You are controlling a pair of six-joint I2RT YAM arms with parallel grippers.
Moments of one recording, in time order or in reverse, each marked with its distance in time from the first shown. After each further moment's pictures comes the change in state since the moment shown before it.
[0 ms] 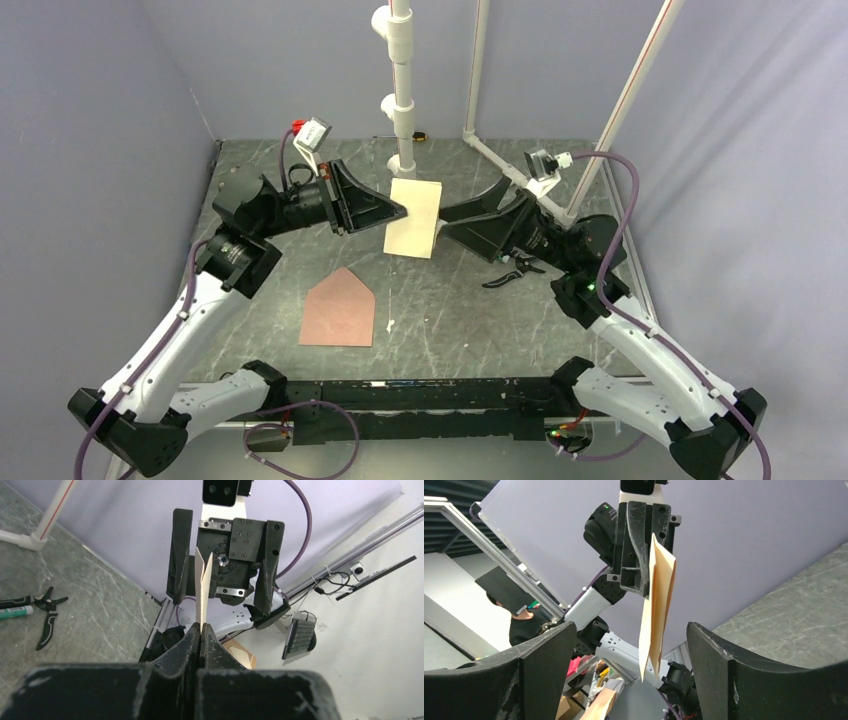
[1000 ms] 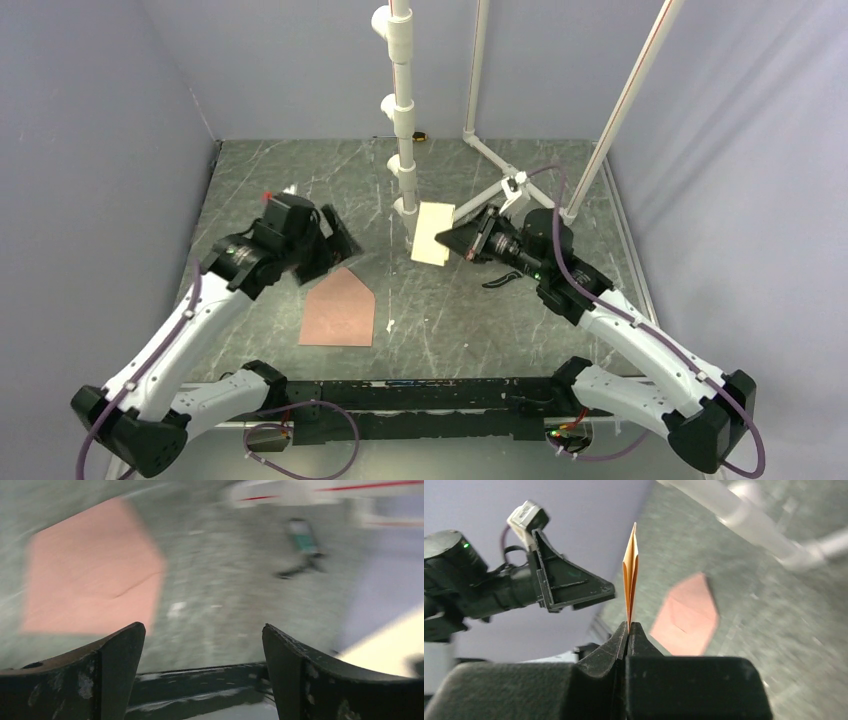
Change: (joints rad) left arm -0.003 -0.018 0.003 -0.939 -0.794 0.049; right arm 0.037 0.050 -0.026 -0.480 0.335 -0.131
